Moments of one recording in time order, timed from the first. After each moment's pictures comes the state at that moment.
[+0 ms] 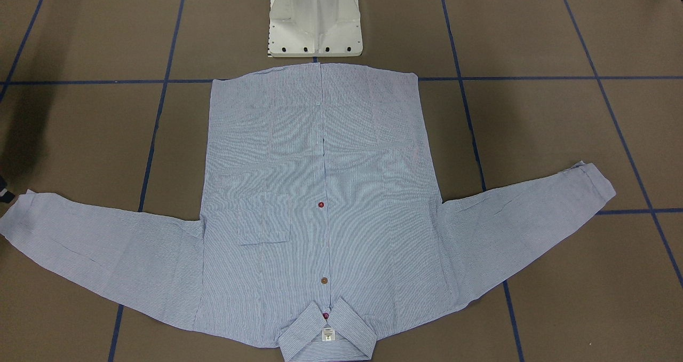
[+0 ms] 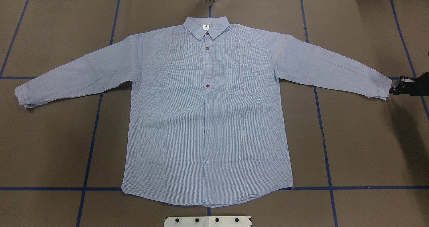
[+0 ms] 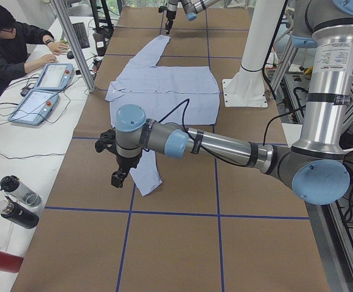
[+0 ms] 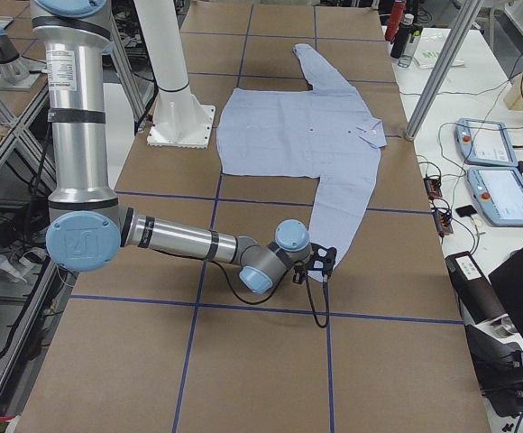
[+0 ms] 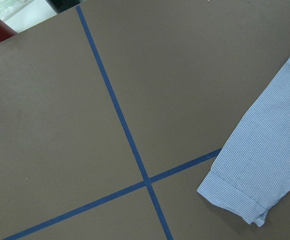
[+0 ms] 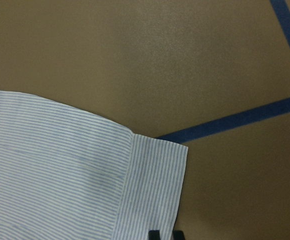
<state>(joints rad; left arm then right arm) -1.55 -1.66 -1.70 -1.68 -2.28 0.17 1.16 -1.56 1.27 -0.54 2.25 1.08</state>
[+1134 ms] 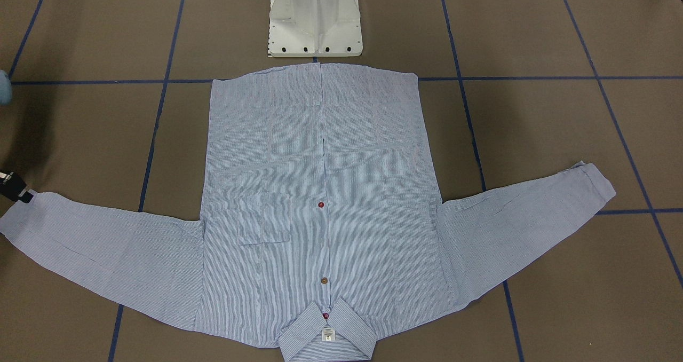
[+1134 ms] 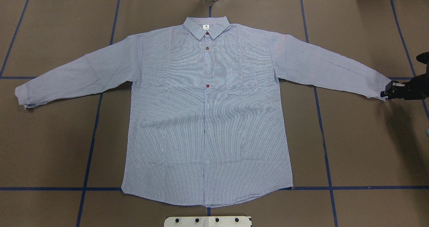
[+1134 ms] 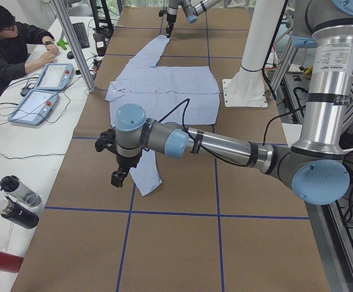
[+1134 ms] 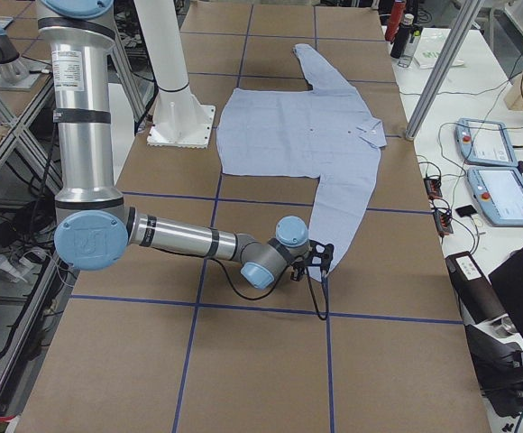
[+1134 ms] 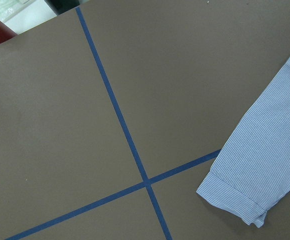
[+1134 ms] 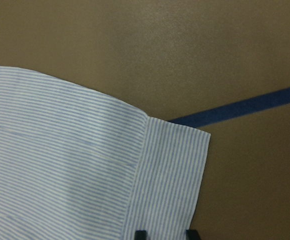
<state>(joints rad) -1.55 -1.66 -1.71 -1.68 -2.28 0.17 1.11 -1.55 1.27 -0.55 2.24 1.08</state>
